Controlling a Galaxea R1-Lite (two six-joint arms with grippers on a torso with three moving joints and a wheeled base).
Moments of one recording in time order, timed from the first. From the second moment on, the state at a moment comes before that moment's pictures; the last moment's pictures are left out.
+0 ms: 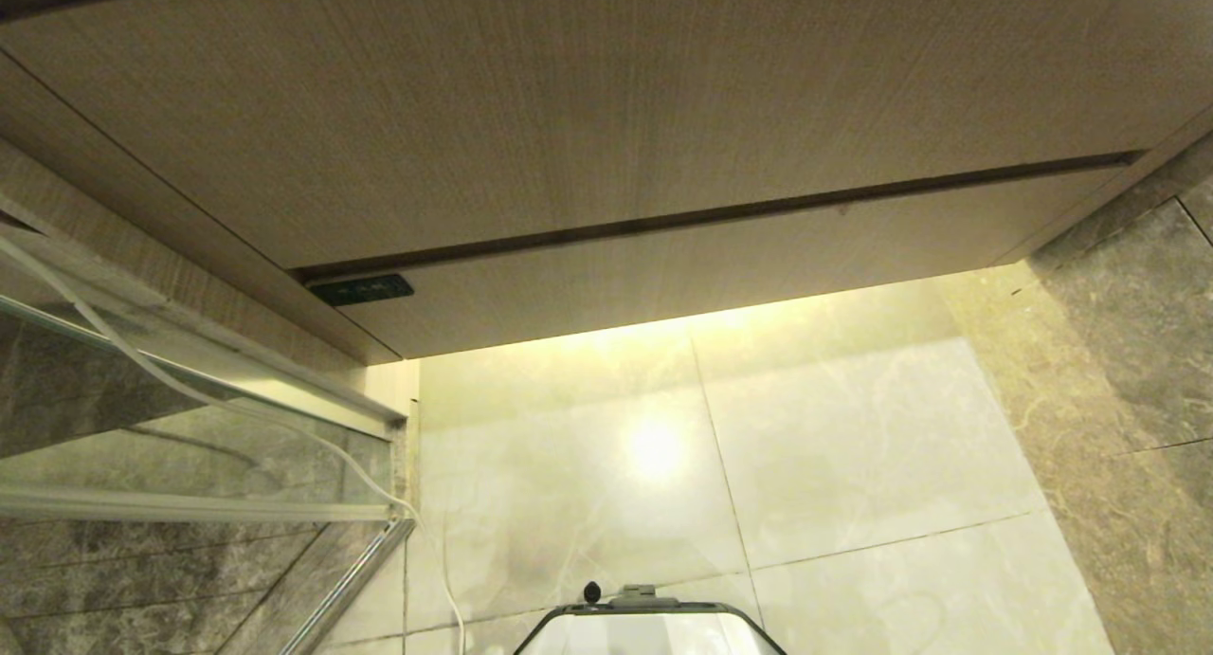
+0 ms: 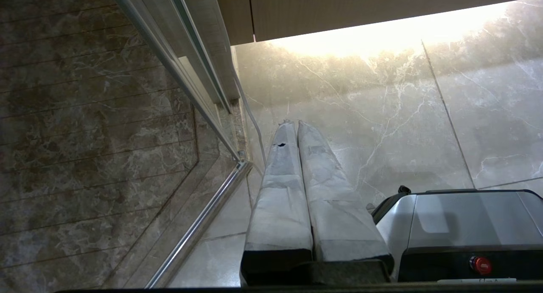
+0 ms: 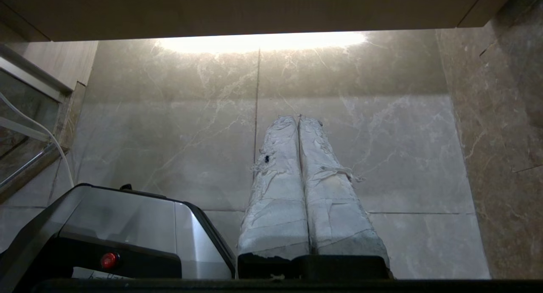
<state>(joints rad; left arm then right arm) 0.00 0.00 0.00 0.00 0.00 0.00 0.15 0.00 0.00 -0.11 0.03 -0.07</state>
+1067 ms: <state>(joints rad) 0.00 0.00 0.00 0.00 0.00 0.00 0.14 0.21 -0.67 0.18 -0.01 -0.04</state>
